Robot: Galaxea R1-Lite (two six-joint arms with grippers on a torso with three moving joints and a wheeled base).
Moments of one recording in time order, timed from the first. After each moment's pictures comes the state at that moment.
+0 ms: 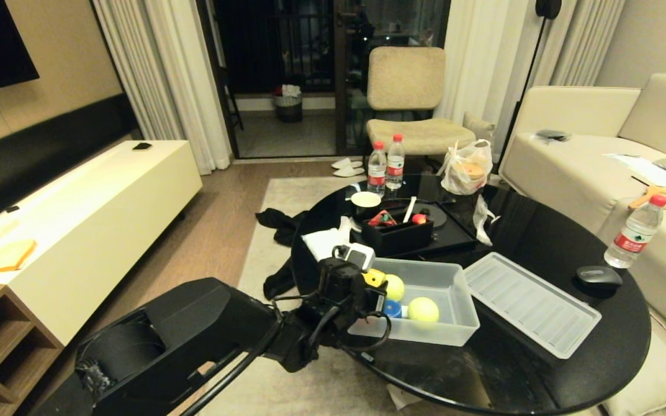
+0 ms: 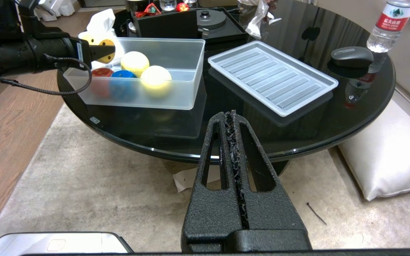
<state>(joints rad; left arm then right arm) -0.80 2.62 -1.70 -0.73 0.25 -0.05 0.00 0.00 0.00 0.00 -0.01 0.03</state>
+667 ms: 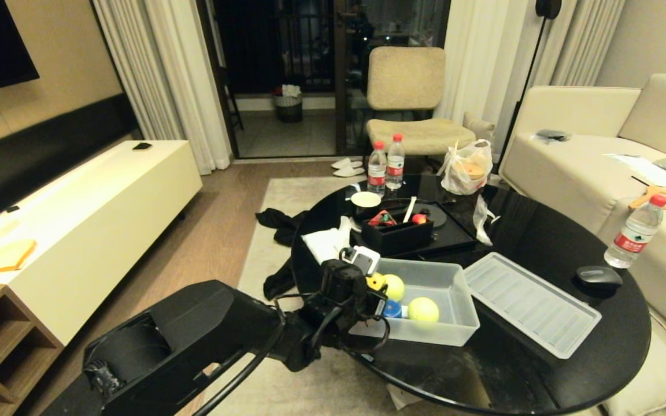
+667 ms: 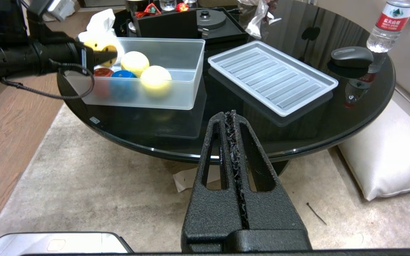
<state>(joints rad) -0.80 2.64 -1.73 -0.69 0.25 0.05 0.00 0.00 0.00 0.00 -0.01 0.03</state>
